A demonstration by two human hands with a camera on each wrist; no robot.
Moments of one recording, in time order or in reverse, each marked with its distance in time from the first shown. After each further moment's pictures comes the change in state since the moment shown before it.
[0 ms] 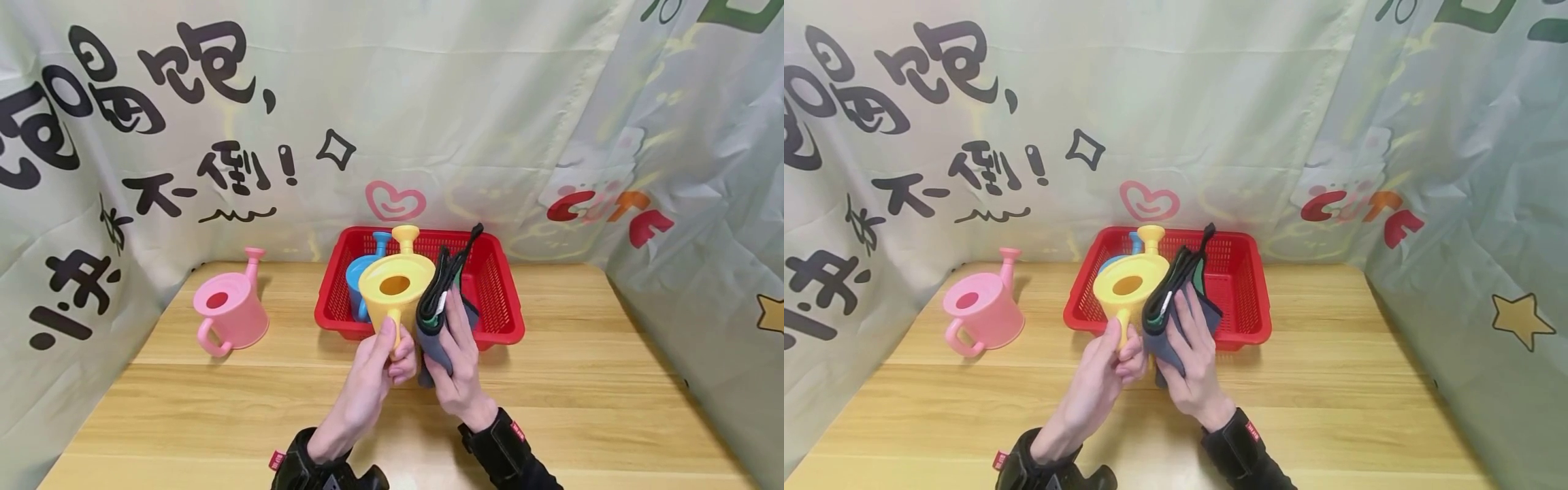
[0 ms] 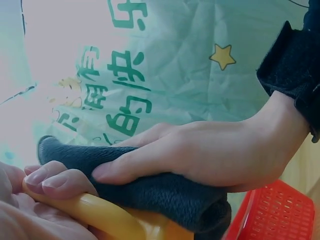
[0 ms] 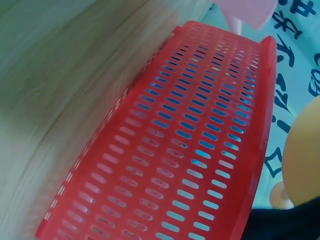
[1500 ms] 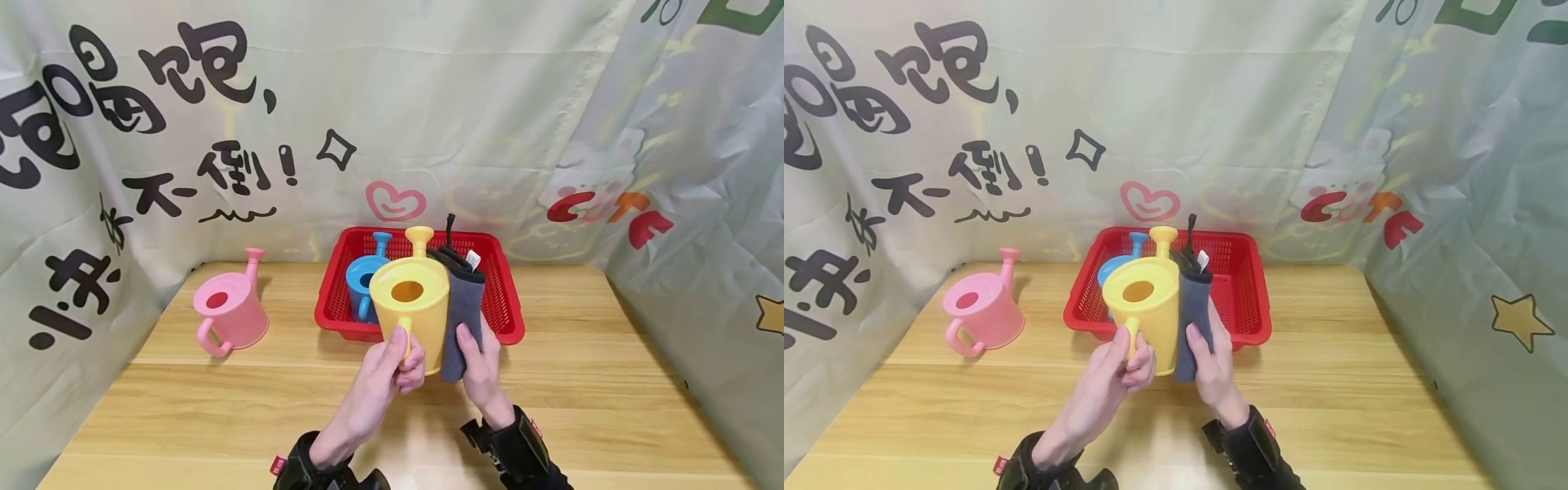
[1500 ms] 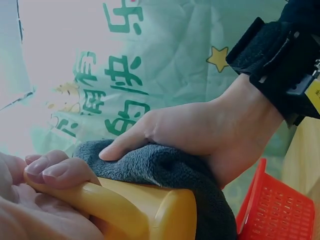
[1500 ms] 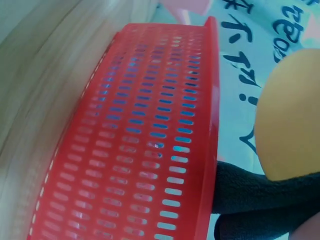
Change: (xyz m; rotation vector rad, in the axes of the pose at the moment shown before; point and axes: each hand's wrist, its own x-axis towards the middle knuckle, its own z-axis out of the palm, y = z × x) left_hand -0.002 0.000 0.004 0.020 -0.113 0.066; right_hand 0.014 -0.021 -0.023 0.297 0.071 0.599
